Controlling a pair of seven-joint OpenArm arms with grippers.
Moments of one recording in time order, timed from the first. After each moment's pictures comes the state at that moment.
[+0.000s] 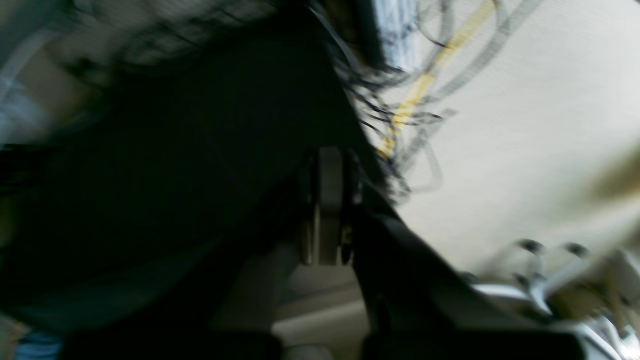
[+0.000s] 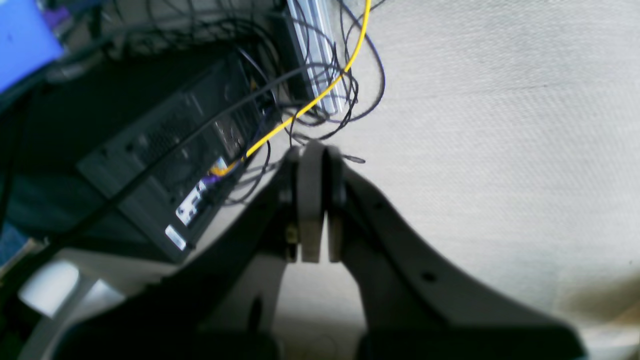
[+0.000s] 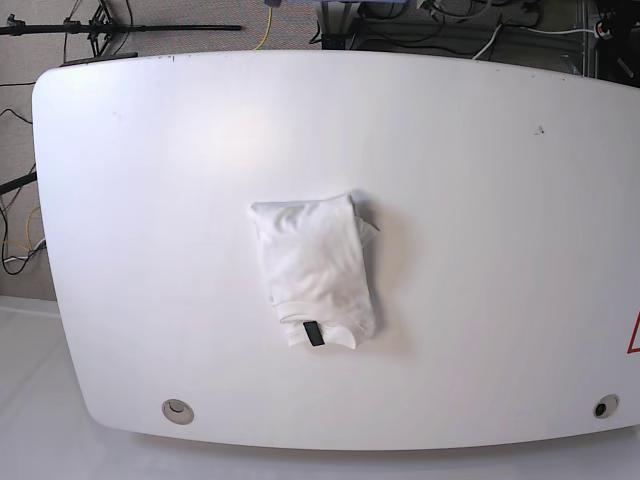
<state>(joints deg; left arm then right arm) 9.0 -3.0 -34.4 6.9 54.2 -11.2 0.6 -16.1 8.0 42.6 4.0 -31.0 28.7 5.6</state>
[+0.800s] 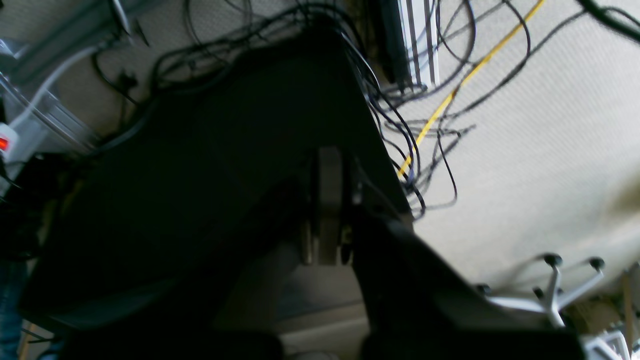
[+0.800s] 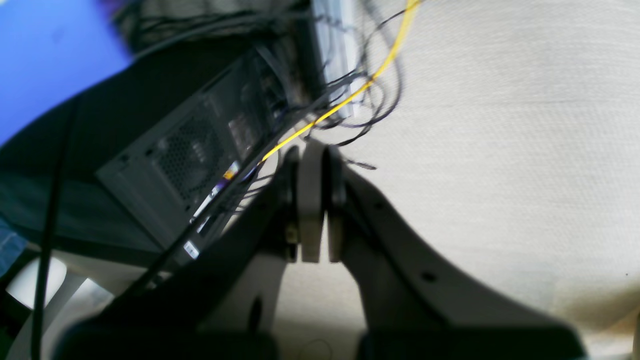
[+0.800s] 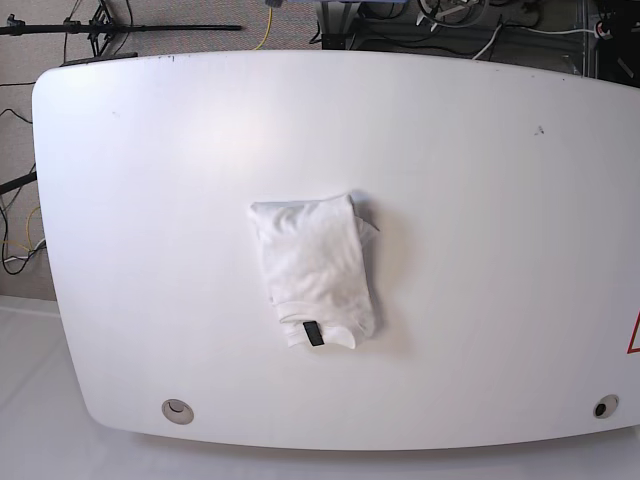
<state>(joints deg) 6.6 -2.8 -33.9 6.8 54.4 -10.6 1.8 -13.7 3.6 40.5 2.2 -31.0 23.0 6.1</state>
